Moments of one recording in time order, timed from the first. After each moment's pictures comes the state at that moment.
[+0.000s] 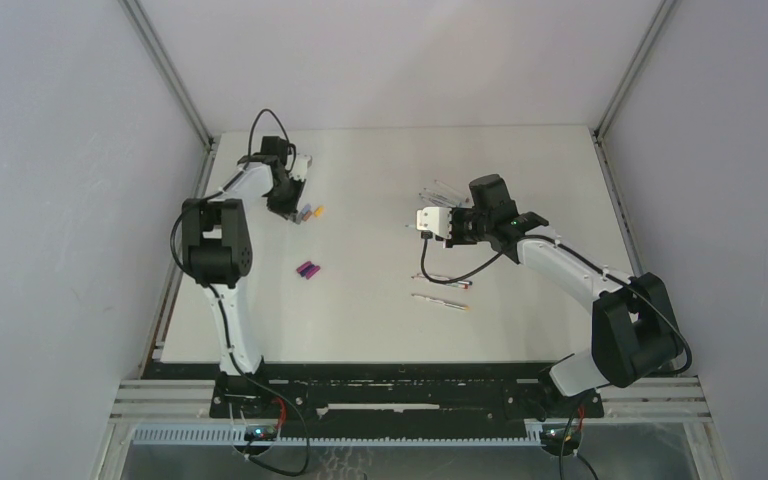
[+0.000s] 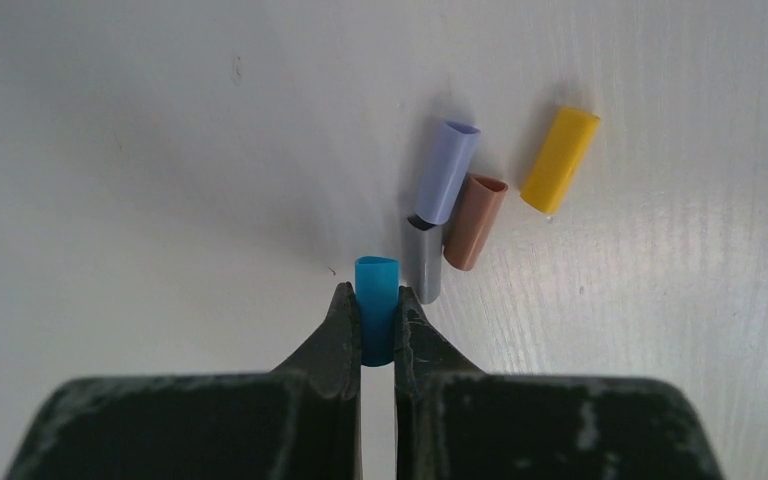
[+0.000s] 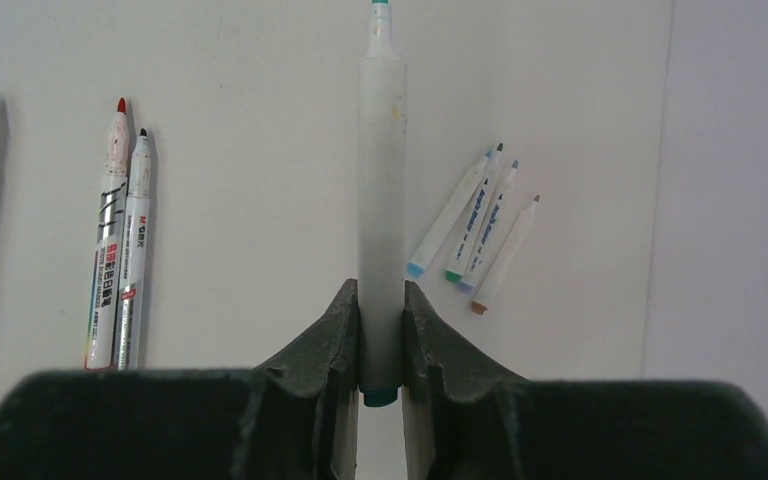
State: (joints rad) left arm -0.05 2.13 1.65 -0.71 0.05 0.22; right arm 0.44 1.46 1.00 -0.31 -0.38 -1.10
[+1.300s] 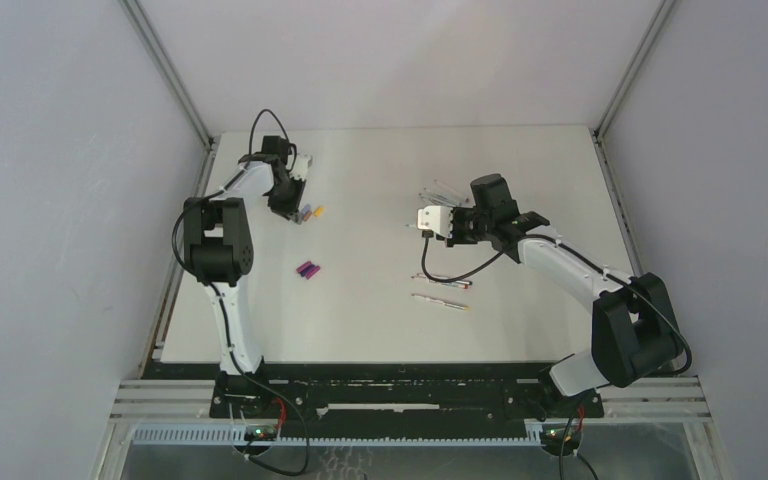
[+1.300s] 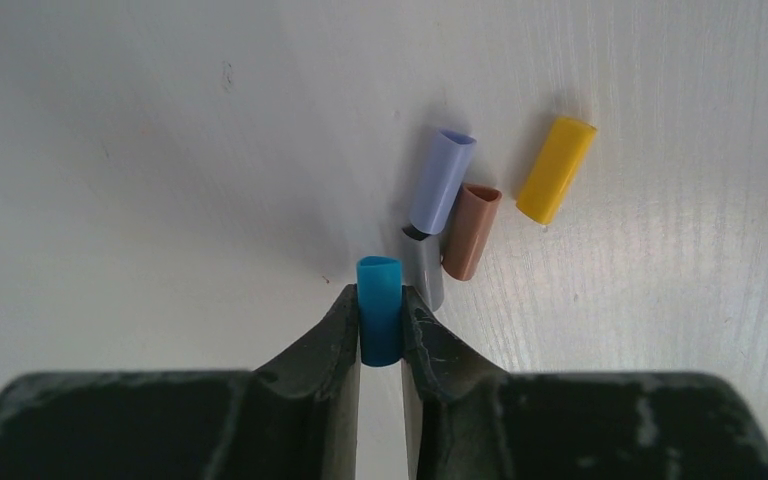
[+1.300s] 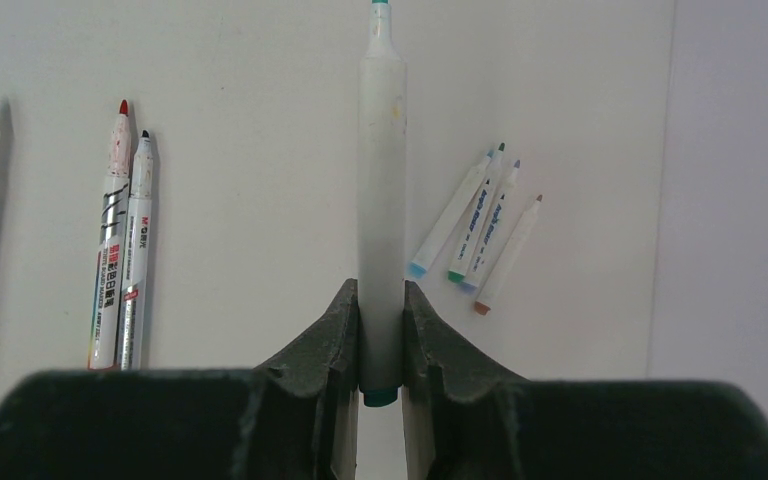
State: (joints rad) left arm -0.05 2.16 1.68 -0.73 0.06 0.20; right arm 0.44 1.46 1.00 -0.31 -0.40 -1.10
